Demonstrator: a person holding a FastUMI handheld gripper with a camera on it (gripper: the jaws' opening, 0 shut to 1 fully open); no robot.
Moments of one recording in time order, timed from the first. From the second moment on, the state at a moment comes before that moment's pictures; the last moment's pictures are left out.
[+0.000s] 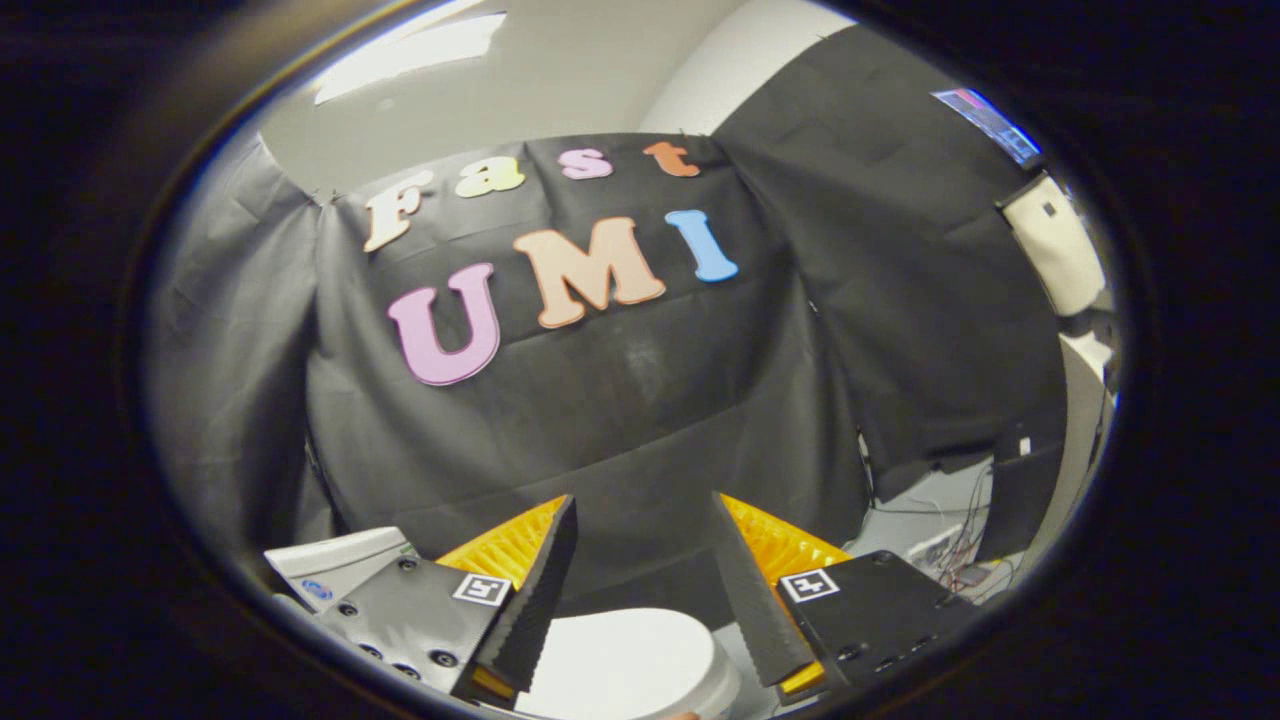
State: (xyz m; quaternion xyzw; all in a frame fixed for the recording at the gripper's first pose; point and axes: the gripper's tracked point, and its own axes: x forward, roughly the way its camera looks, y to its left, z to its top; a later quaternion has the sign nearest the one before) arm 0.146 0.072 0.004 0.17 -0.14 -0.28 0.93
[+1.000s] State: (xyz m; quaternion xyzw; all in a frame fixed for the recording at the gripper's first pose) arm 0.143 0.178 -0.224 0.47 -0.07 -0.38 0.79
